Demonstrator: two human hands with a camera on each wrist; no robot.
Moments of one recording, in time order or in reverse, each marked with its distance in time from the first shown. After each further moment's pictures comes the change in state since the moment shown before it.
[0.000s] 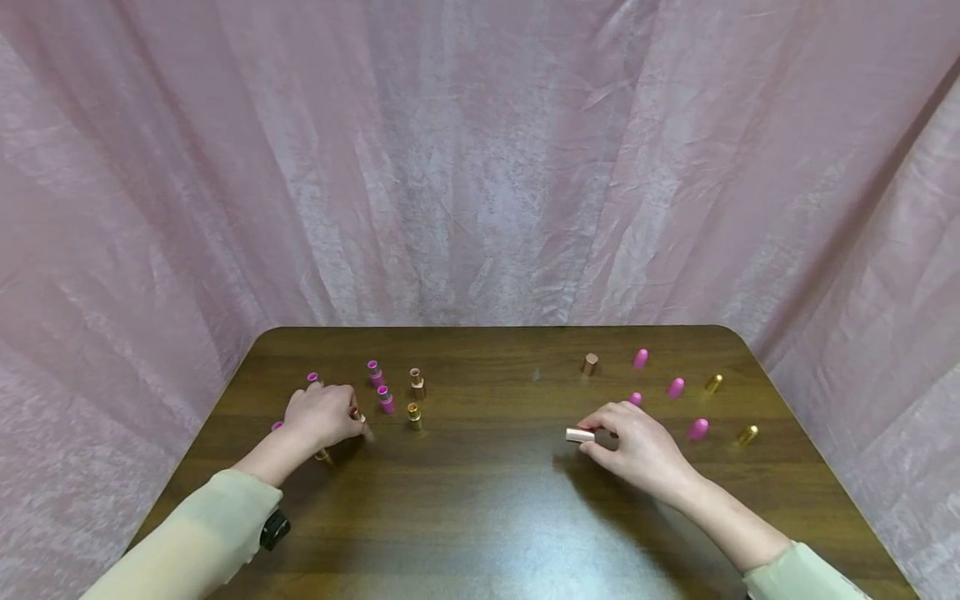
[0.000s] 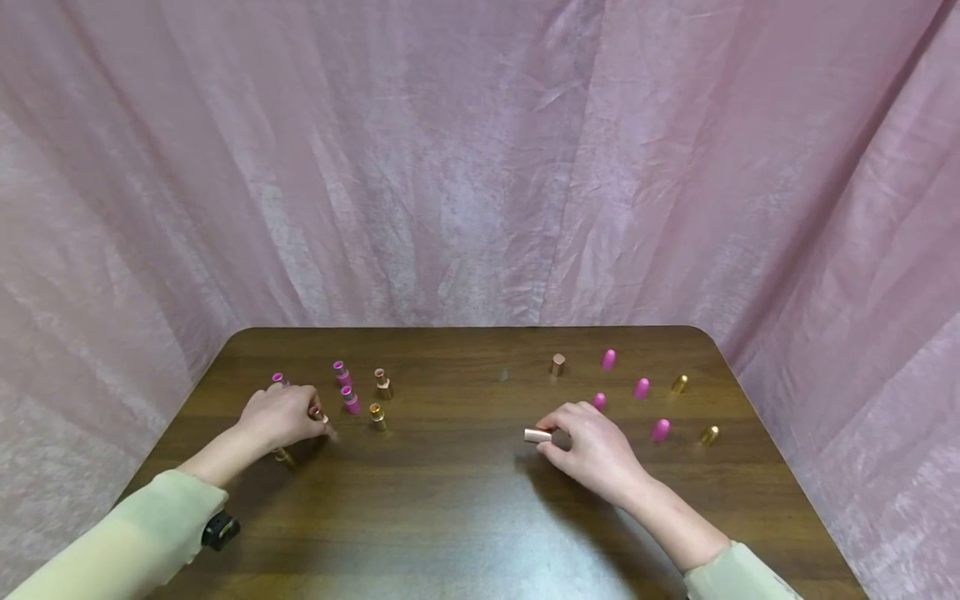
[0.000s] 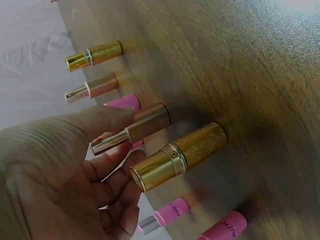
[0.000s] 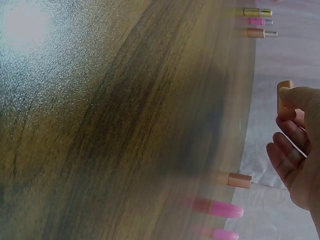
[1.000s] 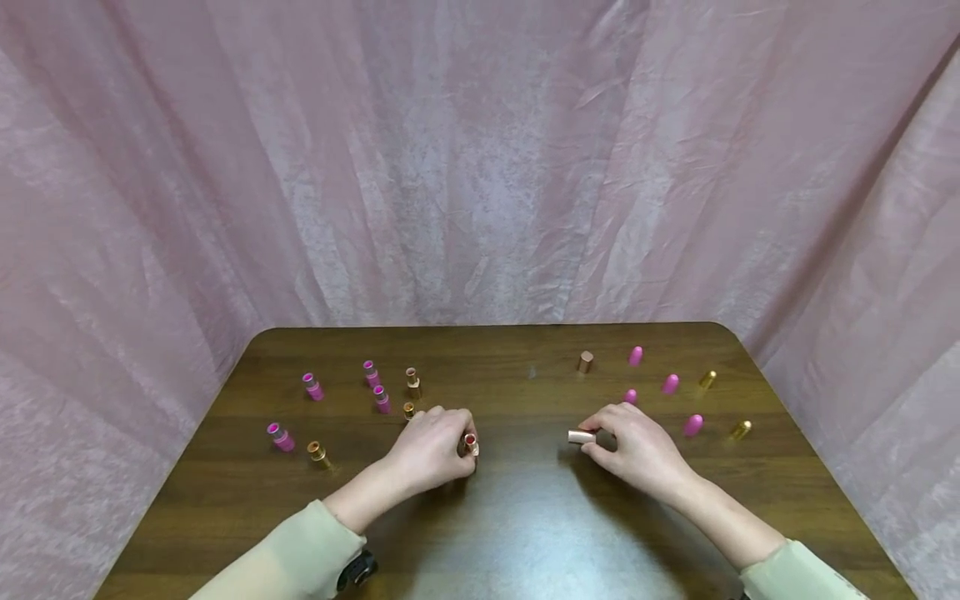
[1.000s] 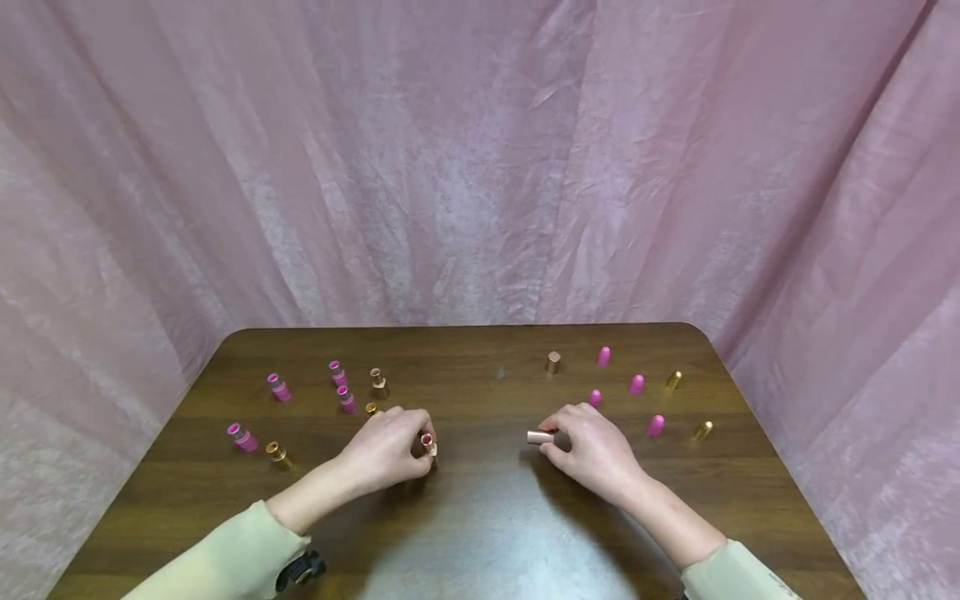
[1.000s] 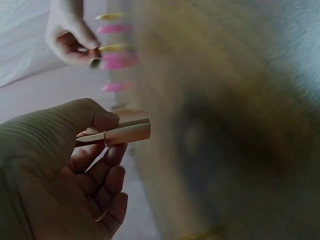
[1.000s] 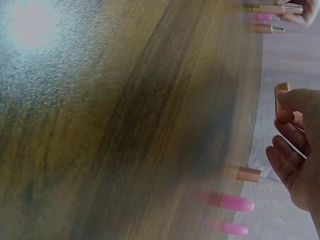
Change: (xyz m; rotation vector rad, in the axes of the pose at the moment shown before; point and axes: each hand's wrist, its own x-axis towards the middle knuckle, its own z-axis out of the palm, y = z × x) left_hand -0.016 0.142 0.037 -0.172 0.209 0.457; right_hand -0.007 0.005 0.000 -0.056 -0.042 0.041
